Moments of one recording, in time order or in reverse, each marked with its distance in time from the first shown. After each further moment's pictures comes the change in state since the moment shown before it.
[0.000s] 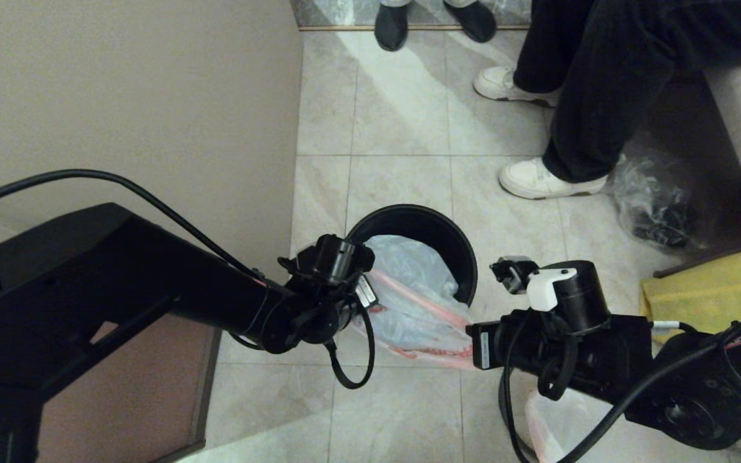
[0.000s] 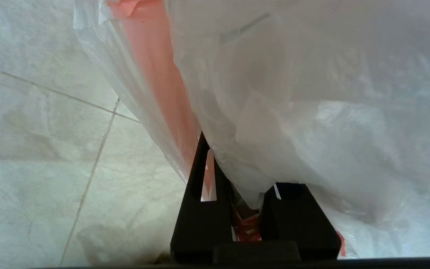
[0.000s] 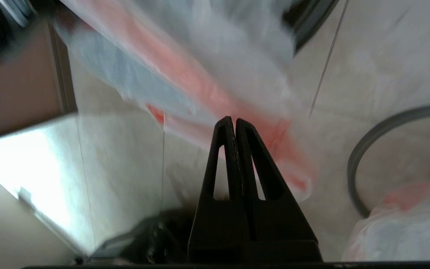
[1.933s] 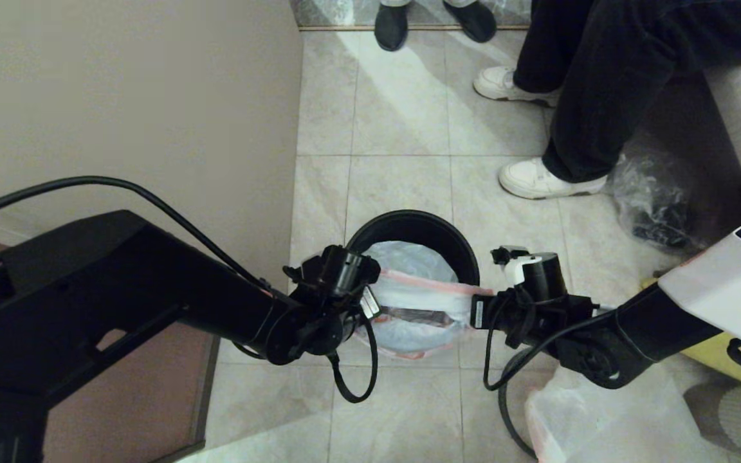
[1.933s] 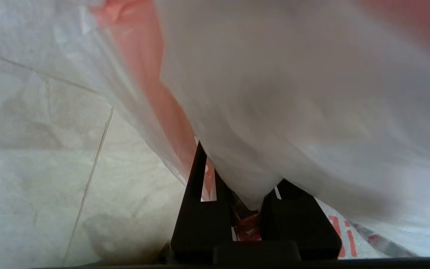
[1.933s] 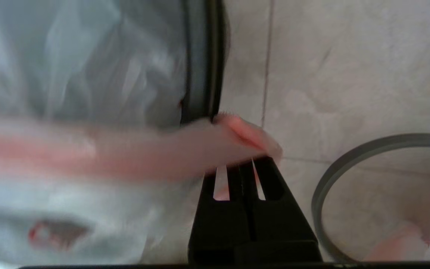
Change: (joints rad) left arm -0.026 0.013 0.035 -0.008 0.000 -0.001; right arm -0.163 0.289 -0.200 -0.122 -0.066 -0.009
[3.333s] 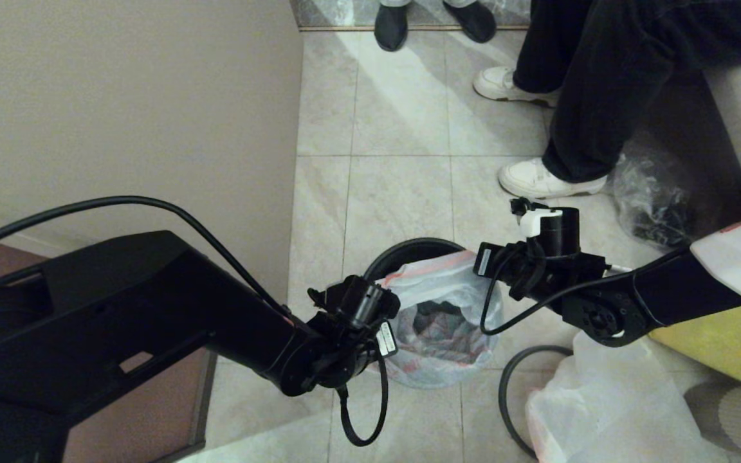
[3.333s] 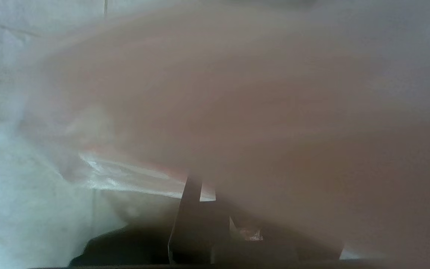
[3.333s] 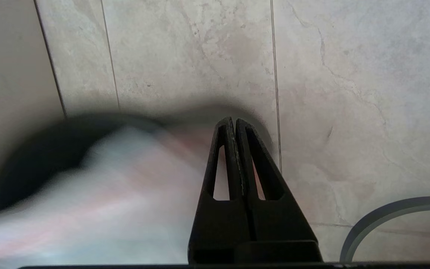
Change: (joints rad) left arm -0.072 0.028 0.073 0.008 -0.058 0.070; right arm -0.039 -0.043 -0.160 0.005 -0.011 0.069
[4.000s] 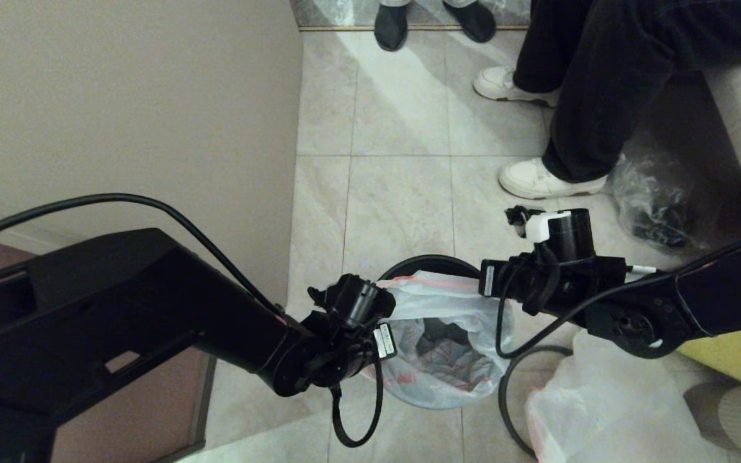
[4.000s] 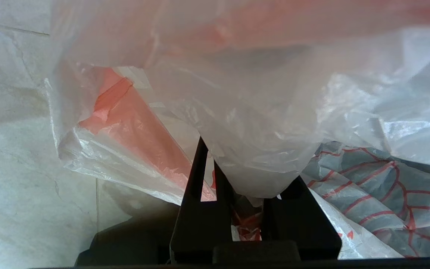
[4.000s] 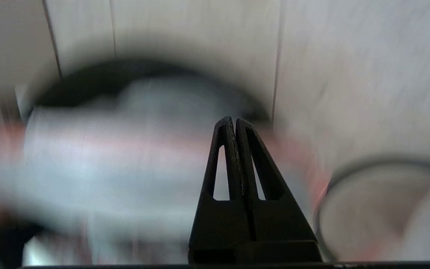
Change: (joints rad) left arm 0.007 -0.019 0.018 -0.004 -0.050 0.030; right arm 0.055 -0.128 0.089 0.184 0.019 -0.083
